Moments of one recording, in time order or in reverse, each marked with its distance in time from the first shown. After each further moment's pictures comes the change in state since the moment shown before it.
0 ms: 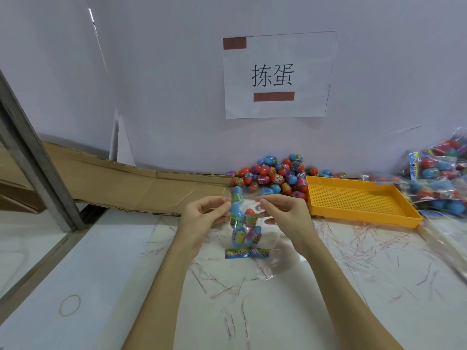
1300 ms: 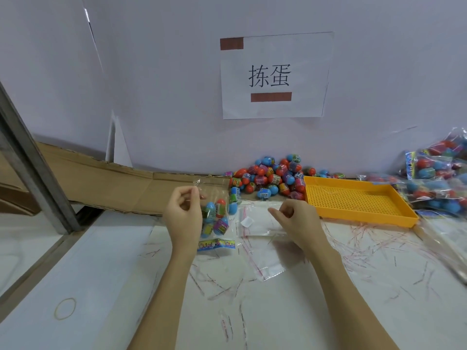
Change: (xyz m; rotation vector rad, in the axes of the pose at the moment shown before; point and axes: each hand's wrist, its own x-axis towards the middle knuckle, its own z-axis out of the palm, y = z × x) left_hand 0.001 0.000 0.004 0.187 0.540 0.402; right_hand 0.008 0.014 -0.024 -0.751 0.102 -0.022
